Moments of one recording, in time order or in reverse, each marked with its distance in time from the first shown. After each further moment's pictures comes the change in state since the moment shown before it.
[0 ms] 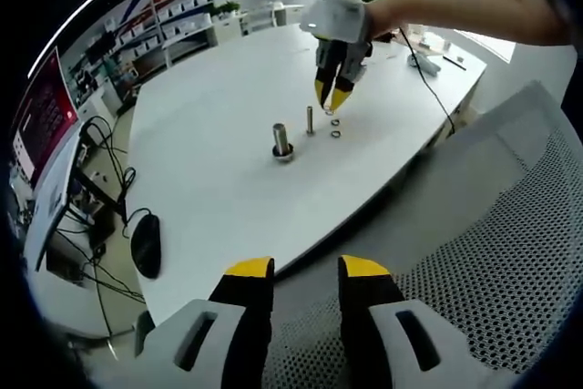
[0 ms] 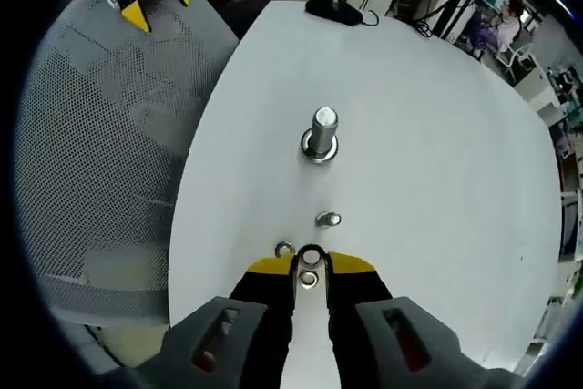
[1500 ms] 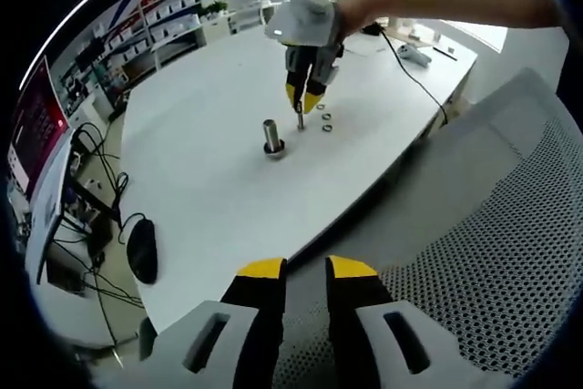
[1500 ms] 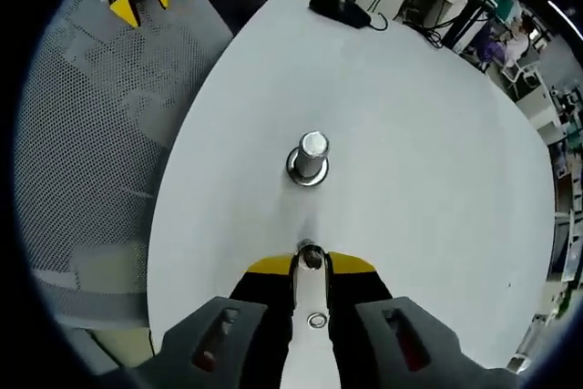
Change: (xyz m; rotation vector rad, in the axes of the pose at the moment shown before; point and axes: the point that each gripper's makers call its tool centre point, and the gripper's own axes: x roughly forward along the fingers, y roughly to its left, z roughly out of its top) left arm 0.005 -0.004 -0.003 0.041 0.020 -0.027; right arm 0.029 -0.015 0.016 -0.074 0.052 -0.016
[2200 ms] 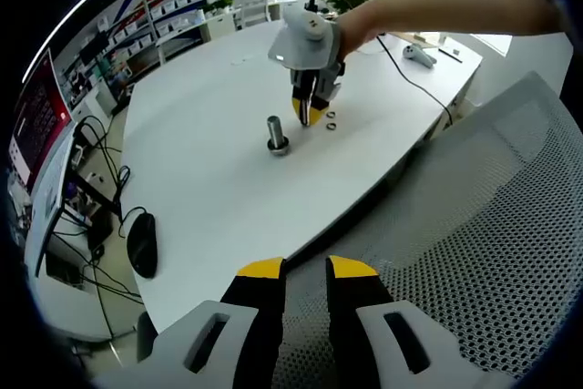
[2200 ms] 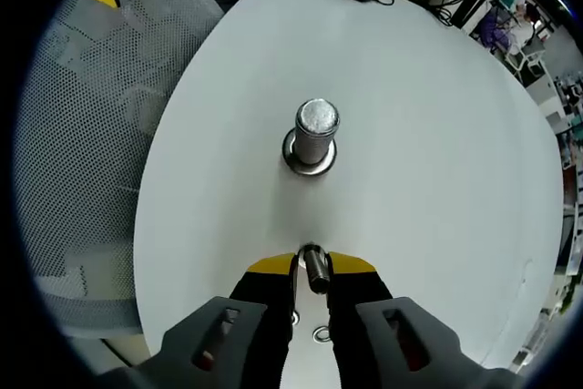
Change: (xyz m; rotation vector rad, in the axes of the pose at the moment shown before) left arm 0.000 0.002 -0.002 -0.028 0.011 0.011; right arm 0.029 0.003 -0.009 0.024 0.047 0.020
